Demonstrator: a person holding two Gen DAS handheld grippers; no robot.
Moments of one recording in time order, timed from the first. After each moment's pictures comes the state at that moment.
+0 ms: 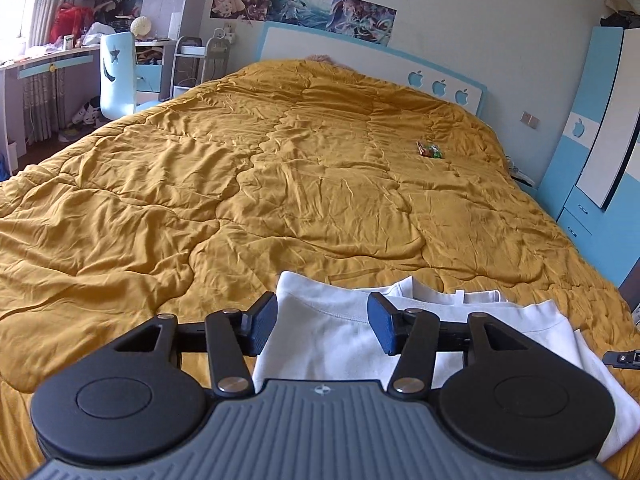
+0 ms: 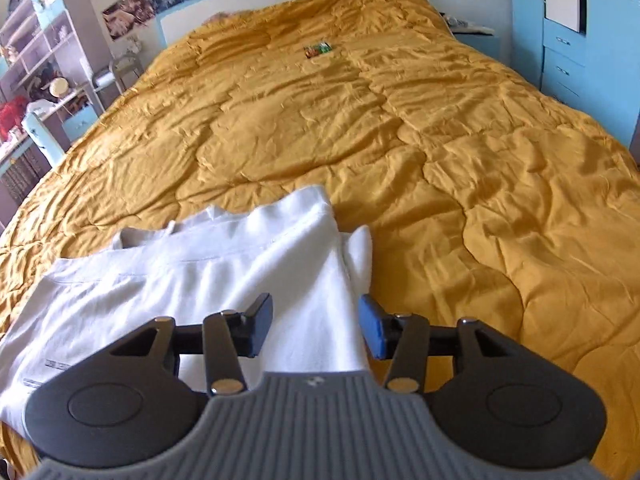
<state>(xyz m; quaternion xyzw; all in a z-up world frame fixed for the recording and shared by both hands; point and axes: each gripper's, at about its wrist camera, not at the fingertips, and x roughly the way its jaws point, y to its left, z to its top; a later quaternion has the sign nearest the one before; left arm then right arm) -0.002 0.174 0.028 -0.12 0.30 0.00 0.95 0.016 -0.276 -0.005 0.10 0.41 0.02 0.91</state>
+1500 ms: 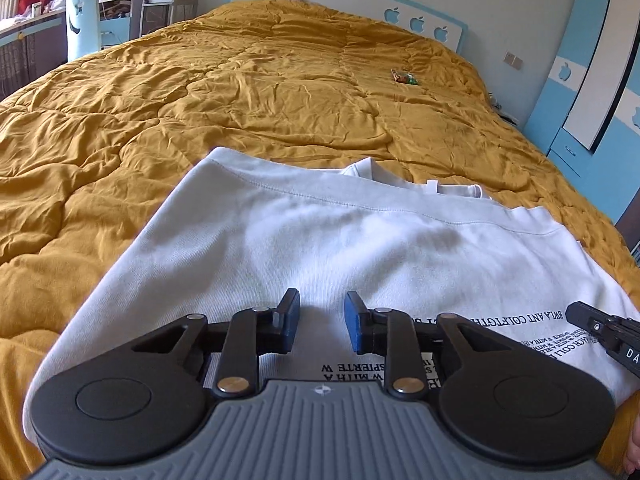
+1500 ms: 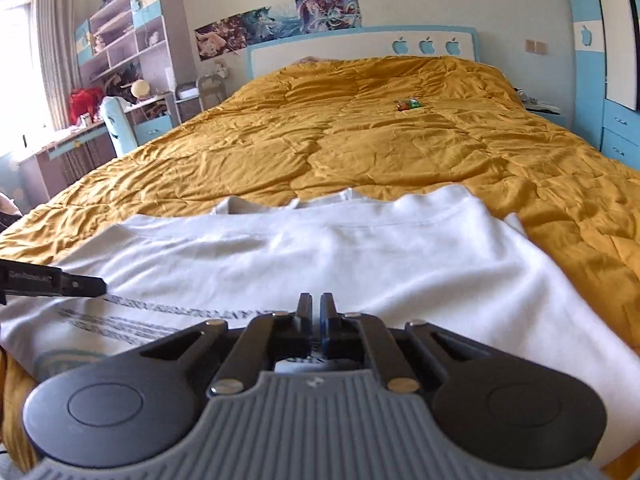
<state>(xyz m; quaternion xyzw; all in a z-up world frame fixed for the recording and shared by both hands) -0.019 0.110 -0.055 -0.11 0.36 -0.03 0.93 -0.056 -0.161 -0.057 0.04 0.29 0.11 0.95</state>
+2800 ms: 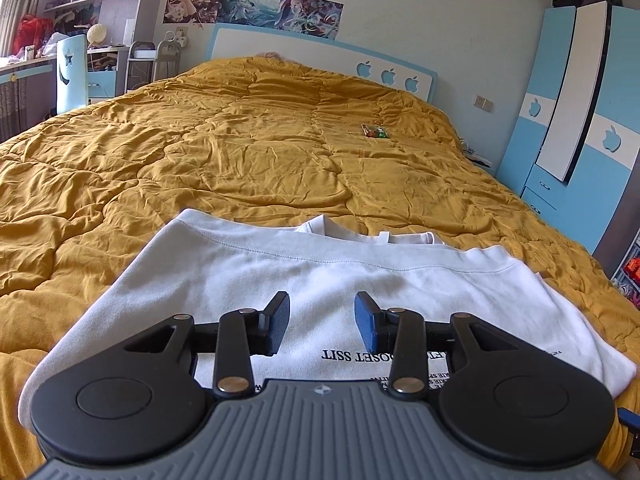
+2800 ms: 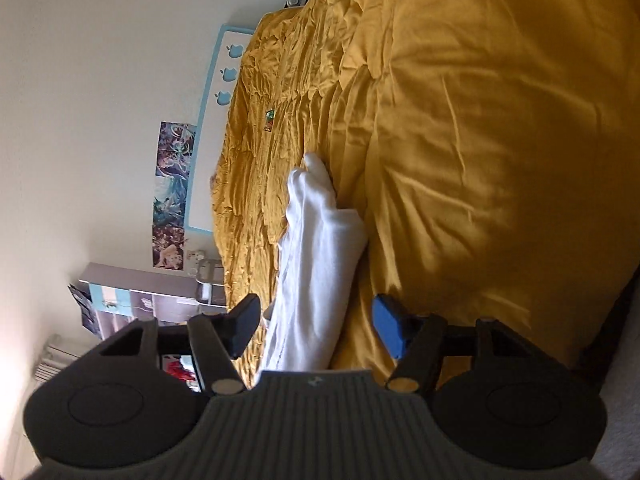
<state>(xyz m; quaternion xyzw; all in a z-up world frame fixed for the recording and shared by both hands) -0.045 0.082 -0.025 -0.10 0.28 -0.05 0.95 -0.185 -0.341 -0.097 0.62 0.26 0.04 0.74</state>
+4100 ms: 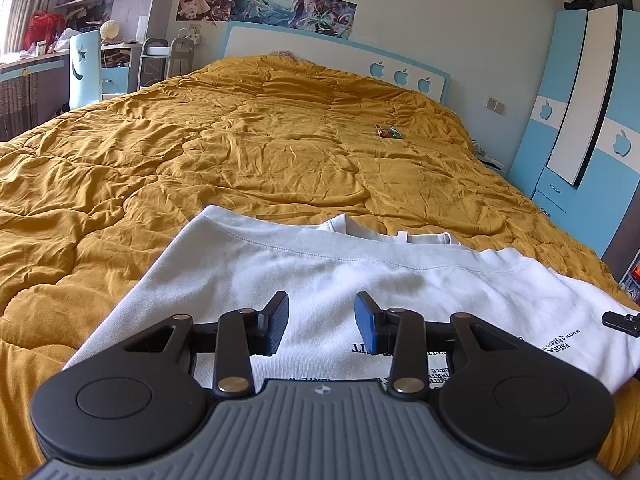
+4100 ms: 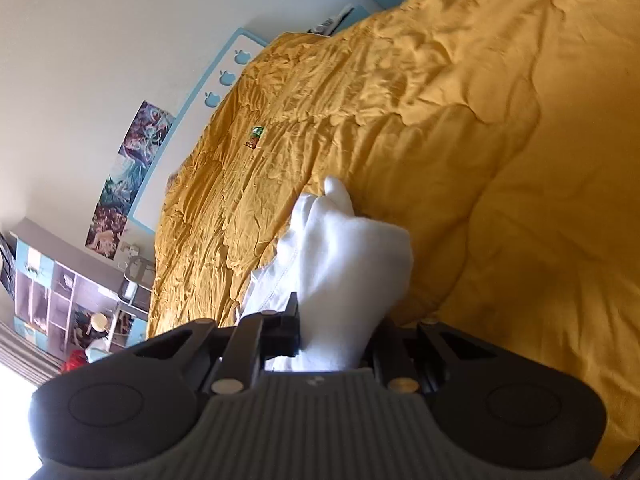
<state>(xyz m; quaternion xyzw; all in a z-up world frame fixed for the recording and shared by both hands) -0.051 0.097 -0.025 -0.11 0.28 -0.03 0.95 -0.100 -0.281 -0.033 0.46 0.26 -0.04 0.85</state>
